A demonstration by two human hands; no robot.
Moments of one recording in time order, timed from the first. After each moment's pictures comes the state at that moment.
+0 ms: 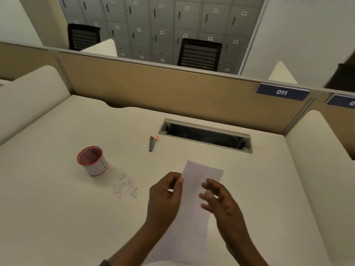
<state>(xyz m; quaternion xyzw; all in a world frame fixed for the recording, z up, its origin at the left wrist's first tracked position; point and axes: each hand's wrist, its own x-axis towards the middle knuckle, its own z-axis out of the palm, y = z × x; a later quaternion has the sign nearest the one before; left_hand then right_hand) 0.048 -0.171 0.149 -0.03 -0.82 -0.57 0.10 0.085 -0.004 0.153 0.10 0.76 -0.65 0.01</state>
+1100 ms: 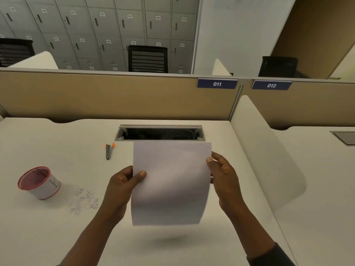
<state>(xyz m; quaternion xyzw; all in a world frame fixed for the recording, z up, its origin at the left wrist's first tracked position) 0.037 -0.160 0.167 0.01 -0.69 -0.72 -0.10 0.099 0.091 0.192 0.23 0.73 -0.63 -0.15</state>
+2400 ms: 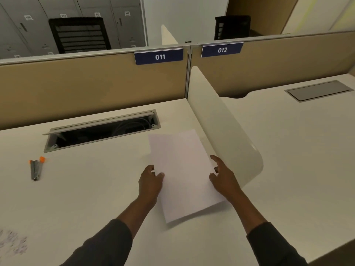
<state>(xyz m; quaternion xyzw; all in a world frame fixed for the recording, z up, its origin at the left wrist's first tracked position) -0.003 0.080 0.049 0.05 -0.81 -0.53 -0.23 0.116 0.287 0.056 0.35 0.82 -0.45 -0.01</state>
